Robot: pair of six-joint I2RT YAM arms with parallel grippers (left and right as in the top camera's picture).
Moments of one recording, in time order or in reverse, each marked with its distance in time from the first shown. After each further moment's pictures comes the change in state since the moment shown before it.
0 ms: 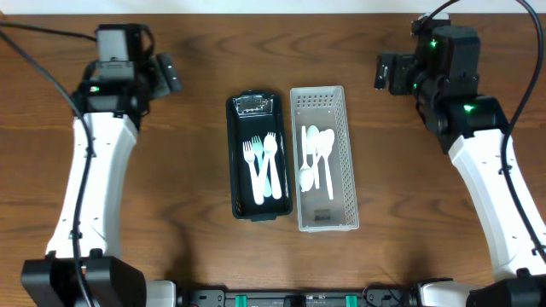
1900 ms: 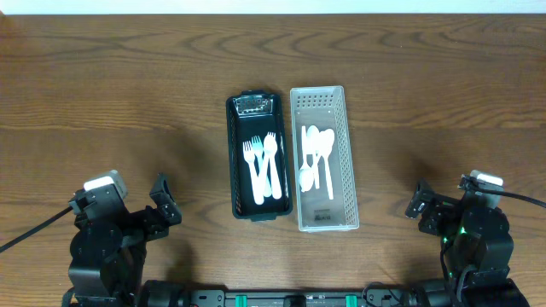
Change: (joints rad) left arm -0.129 -1.174 -0.647 -0.088 -0.009 -0.013; right arm 0.000 -1.088 -0.706 -0.312 0.194 0.198
